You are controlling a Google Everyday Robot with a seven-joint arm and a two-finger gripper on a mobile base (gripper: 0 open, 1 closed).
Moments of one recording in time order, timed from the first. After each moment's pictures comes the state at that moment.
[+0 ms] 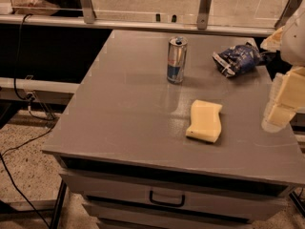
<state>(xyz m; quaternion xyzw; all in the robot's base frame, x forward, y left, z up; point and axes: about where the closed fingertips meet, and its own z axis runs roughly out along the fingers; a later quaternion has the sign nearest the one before) 0.438 -0.216 0.977 -0.60 0.78 -0.04 0.16</state>
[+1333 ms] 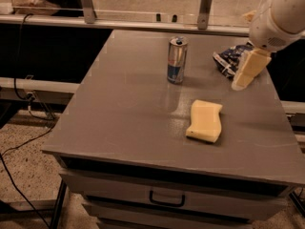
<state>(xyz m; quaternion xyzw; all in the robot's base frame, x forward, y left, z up) 0.590 -0.228 0.953 -0.62 0.73 -0.11 0.28</state>
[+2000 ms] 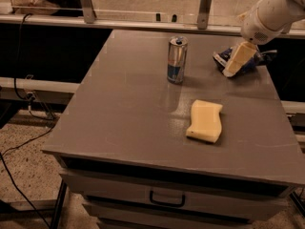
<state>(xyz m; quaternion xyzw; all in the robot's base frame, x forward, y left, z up) 0.691 -0.250 0.915 -0.59 0.75 -0.08 0.30</state>
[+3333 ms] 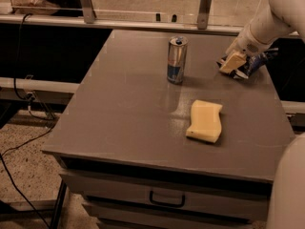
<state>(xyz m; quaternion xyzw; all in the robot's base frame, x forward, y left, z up) 0.725 -0.271 0.850 -0.54 0.79 -0.03 0.27</state>
